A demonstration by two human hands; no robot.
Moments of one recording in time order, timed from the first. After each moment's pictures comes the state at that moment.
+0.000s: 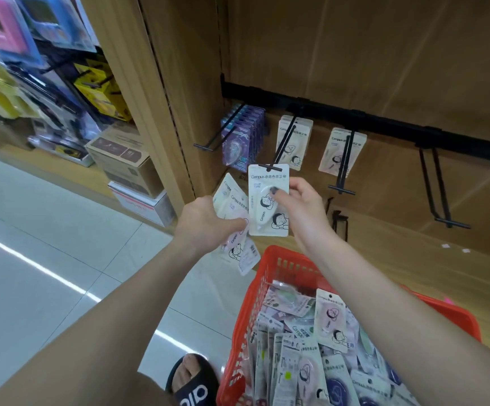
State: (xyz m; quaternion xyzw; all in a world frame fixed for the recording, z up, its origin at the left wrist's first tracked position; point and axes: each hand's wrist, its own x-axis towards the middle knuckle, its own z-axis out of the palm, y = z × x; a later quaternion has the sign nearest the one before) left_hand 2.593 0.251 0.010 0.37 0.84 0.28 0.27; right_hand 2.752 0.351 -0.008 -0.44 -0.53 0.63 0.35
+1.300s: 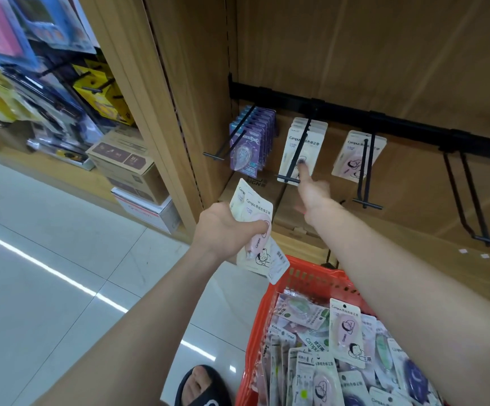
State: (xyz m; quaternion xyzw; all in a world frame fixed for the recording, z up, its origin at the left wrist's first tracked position) left_hand 2.590 0.270 0.011 0.35 0.82 0.31 0.34; right_hand 2.703 0.442 -0.039 -0.65 -0.41 0.58 0.28
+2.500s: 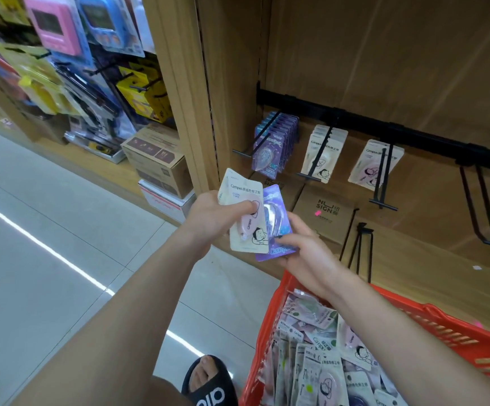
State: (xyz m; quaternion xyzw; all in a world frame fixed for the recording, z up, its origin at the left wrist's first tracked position) left_hand 2.559 0.233 0.028 0.25 0.74 0.46 0.41; right_hand 2.737 0.305 -0.025 -0.32 -0.42 0.82 0.20
